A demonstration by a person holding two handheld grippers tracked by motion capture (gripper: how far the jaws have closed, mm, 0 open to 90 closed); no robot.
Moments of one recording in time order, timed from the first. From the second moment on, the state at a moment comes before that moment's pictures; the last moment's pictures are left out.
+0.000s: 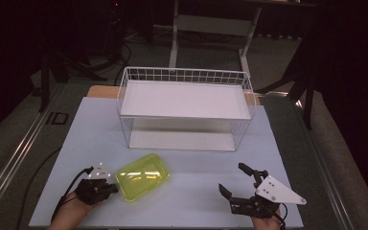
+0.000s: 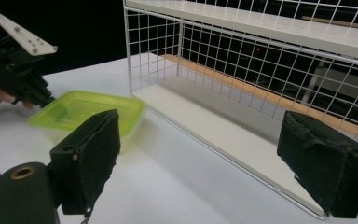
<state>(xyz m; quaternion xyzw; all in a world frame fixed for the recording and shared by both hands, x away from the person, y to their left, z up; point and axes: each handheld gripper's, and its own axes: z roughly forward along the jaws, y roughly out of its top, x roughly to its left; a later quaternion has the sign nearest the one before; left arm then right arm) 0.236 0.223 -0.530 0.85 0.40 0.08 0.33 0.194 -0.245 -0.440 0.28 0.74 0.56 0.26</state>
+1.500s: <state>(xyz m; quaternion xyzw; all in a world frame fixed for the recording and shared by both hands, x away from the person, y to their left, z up) 0.297 0.165 -0.530 0.83 0.41 0.06 0.37 0.196 -0.245 -0.444 0.28 0.75 0.55 0.25</state>
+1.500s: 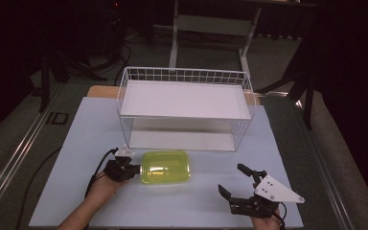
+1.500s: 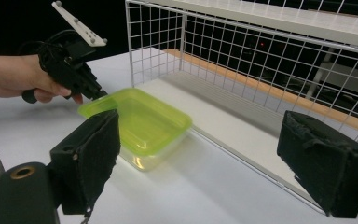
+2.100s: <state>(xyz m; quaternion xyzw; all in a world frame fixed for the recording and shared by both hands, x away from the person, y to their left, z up) 0.310 0.126 -0.529 0.84 0.39 0.04 0.38 0.195 -0.247 -0.445 0.28 0.75 0.55 0.23</state>
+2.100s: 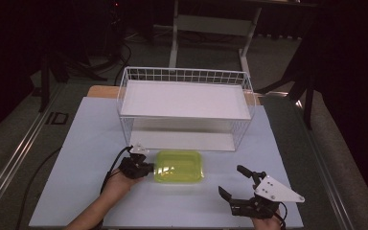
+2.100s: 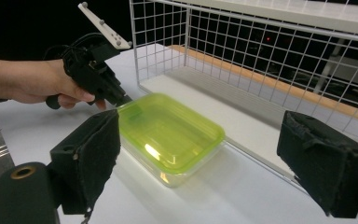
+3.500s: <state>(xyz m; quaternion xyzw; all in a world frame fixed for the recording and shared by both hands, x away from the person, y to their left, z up) 0.235 0.166 -0.461 0.79 0.34 0.04 0.51 0.198 -0.228 -0.445 0.24 0.80 0.50 0.24</state>
